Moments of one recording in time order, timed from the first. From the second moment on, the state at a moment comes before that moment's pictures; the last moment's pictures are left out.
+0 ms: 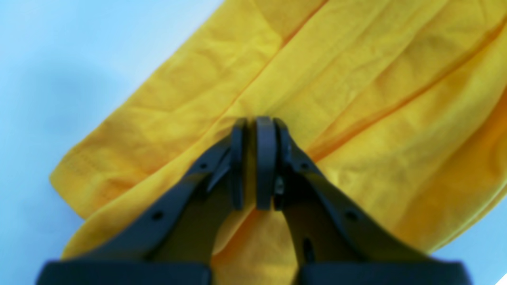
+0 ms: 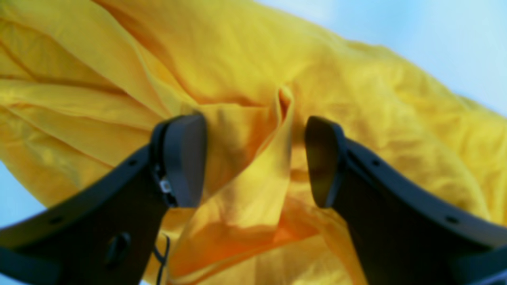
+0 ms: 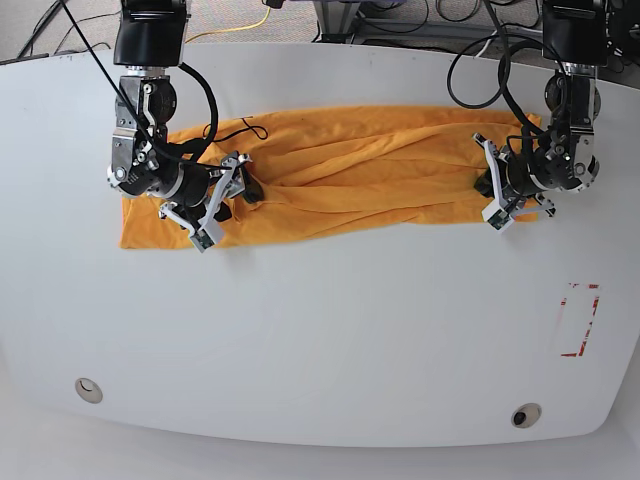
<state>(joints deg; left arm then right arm) 1.8 -24.7 -1.7 86.7 -17.2 -41.8 51.0 1.0 10.8 8.4 87.1 26.2 40.4 -59.0</state>
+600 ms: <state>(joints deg) 1.7 -24.7 -1.7 86.7 -17.2 -41.8 51.0 0.8 11.5 8.4 86.8 26.4 40.4 -58.8</state>
